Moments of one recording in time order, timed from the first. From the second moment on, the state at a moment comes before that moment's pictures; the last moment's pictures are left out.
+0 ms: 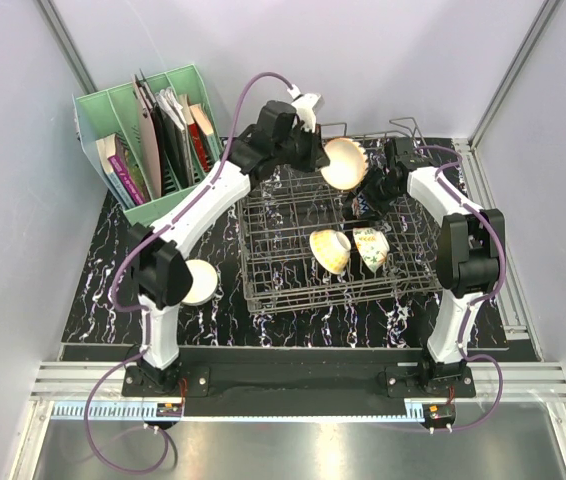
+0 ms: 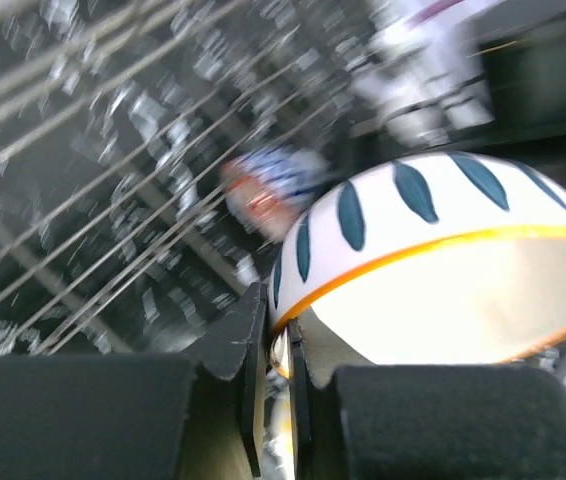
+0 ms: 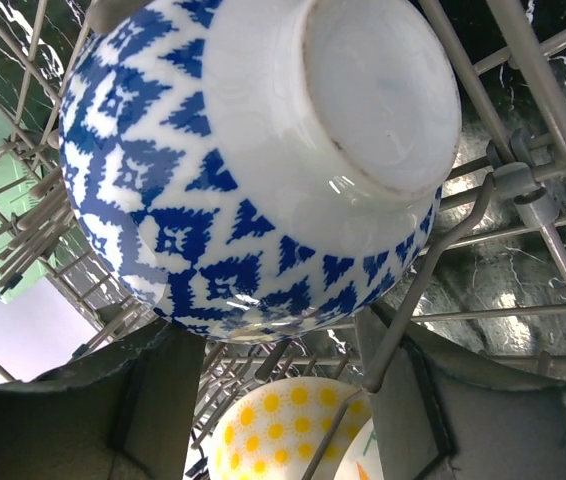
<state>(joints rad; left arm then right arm) -0.60 2.00 1.99 -0.47 0.26 -0.29 0.16 1.95 1.55 -0.68 -0.33 0.87</state>
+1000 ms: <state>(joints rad) -0.41 1.35 1.52 -0.75 0.09 -0.26 0.16 1.90 1.57 -0.67 -0.35 0.94</state>
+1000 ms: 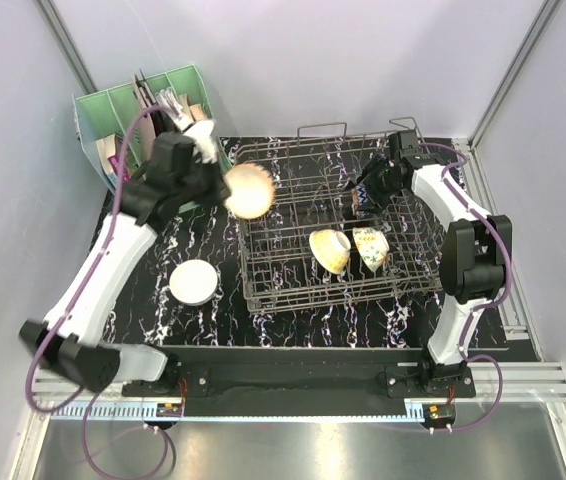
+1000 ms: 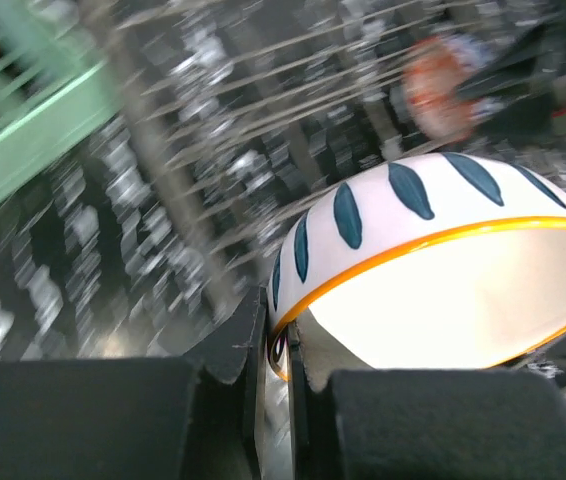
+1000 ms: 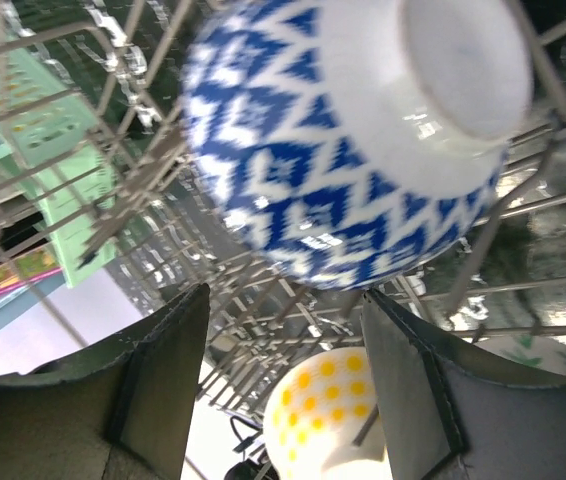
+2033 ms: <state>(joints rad) -0.17 1.03 1.04 -1.10 -0.04 -0.40 0.15 1.88 1.58 -0.67 -0.38 0.95</state>
